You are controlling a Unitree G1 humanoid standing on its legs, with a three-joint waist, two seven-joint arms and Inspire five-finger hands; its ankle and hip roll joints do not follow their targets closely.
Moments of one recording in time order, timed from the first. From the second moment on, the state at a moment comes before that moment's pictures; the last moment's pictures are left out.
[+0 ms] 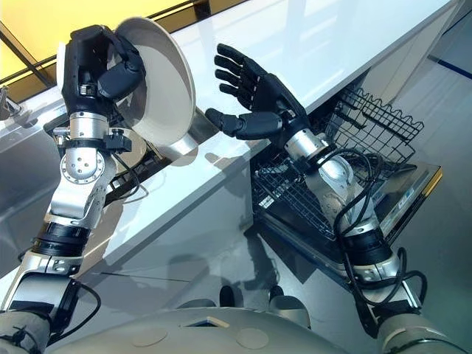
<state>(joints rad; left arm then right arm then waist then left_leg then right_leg) -0.40 0.56 -0.08 0.03 -0.27 -0.22 0.40 -0.41 -0.40 0.26 -0.18 0.73 0.15 0.22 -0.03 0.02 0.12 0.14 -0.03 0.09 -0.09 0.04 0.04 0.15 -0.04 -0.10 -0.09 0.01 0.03</state>
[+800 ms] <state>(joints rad) -0.44 0.50 -0.12 0.14 -0.08 -0.25 0.70 -0.44 -0.30 0.35 -0.14 0.90 0.13 0.06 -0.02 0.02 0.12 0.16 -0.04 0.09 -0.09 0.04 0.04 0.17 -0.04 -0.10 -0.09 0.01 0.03</state>
